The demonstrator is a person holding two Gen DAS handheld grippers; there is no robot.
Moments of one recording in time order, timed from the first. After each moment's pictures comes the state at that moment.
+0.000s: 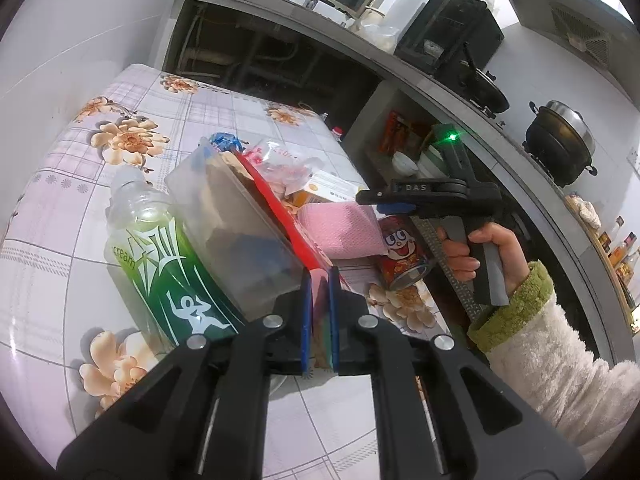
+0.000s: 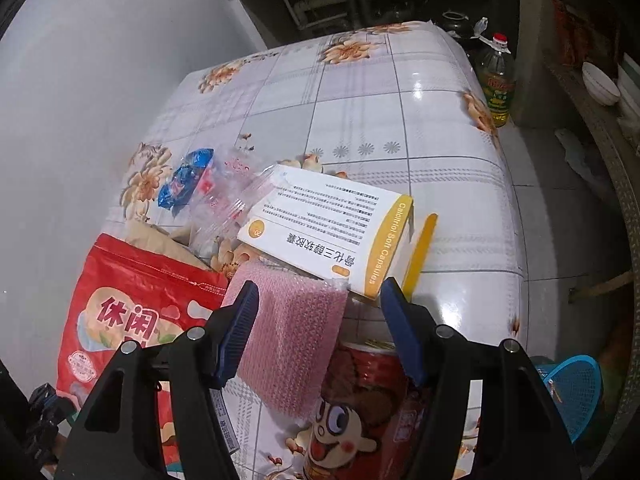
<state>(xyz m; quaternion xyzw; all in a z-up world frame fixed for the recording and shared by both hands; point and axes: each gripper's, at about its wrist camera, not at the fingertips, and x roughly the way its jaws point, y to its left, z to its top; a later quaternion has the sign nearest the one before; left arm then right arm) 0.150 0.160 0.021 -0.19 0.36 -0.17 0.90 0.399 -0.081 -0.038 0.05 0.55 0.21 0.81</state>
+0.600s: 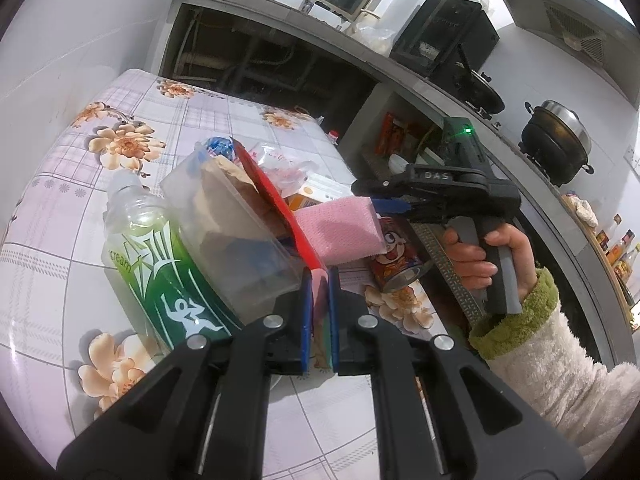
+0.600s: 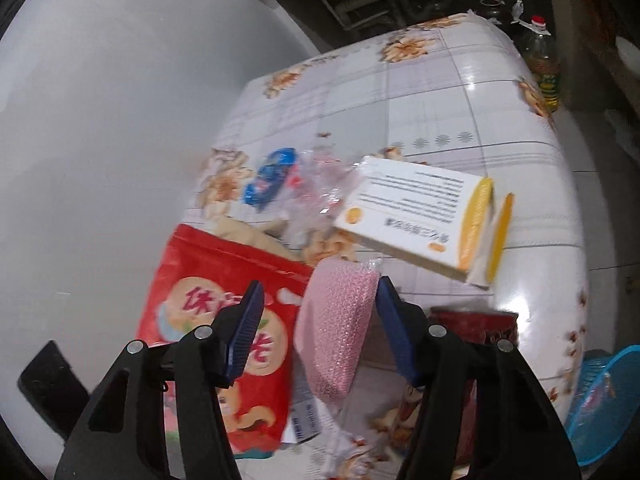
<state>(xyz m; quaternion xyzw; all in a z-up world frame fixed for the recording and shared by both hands) 0.147 0.159 0.024 -0.19 0.35 -0.17 0.90 0.373 -0.068 -0.017 0.15 0.53 0.31 0.77</state>
